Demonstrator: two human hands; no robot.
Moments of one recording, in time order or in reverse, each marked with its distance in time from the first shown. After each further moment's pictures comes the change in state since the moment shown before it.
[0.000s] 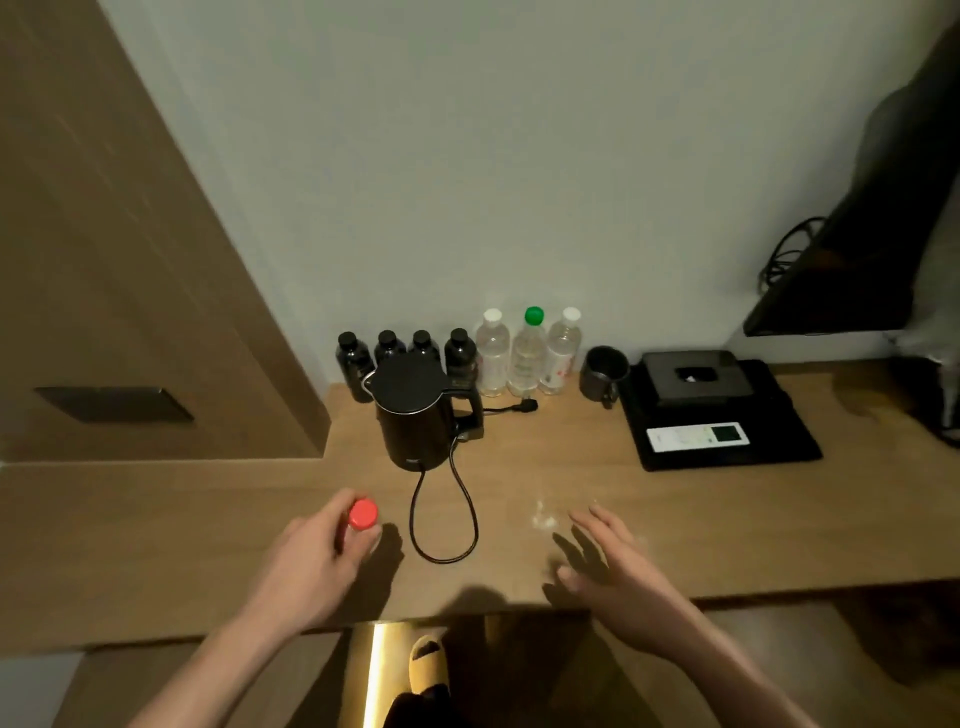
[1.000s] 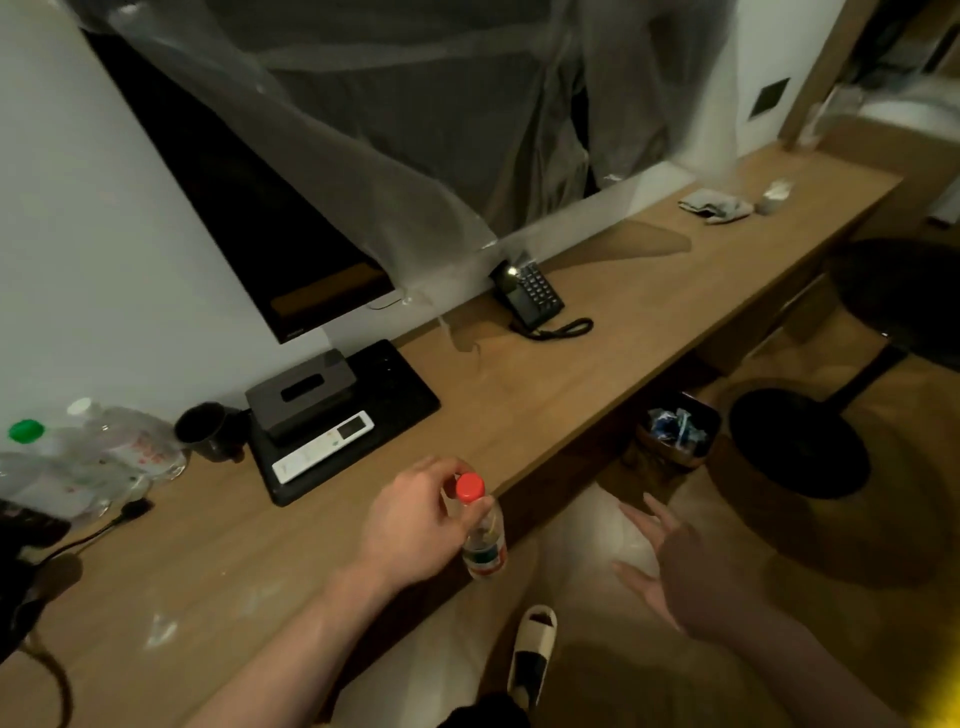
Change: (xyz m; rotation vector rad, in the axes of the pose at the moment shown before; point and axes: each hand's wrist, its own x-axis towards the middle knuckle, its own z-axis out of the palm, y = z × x) left_hand -0.050 0.523 0.371 0.155 -0.228 0.774; right_hand -0.260 0.473 -0.229 -0.079 0.361 0.436
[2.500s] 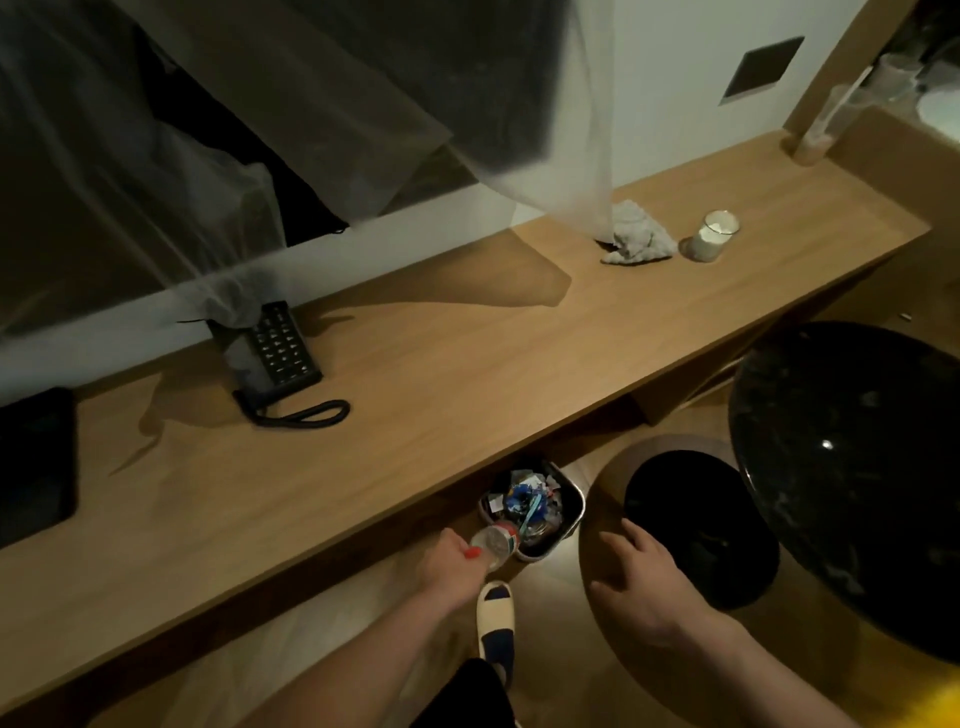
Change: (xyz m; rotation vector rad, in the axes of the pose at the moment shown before) left_hand 0.467 0.331 0.446 -0.304 -0.252 -0.911; right_hand 0.370 0.463 -0.329 -0.065 -0.255 0.076
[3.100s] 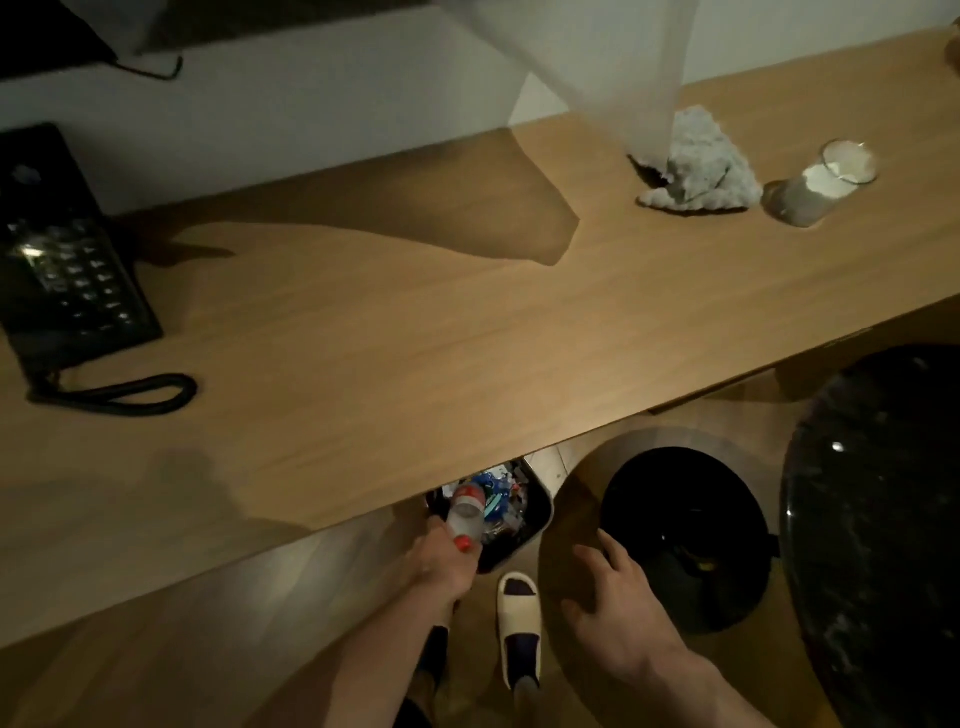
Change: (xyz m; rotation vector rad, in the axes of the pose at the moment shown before) left_hand 0.201 0.068 0.153 -0.011 -0.048 -0.196; right_hand 0.214 0.073 -0.006 -0.003 -0.128 0.024
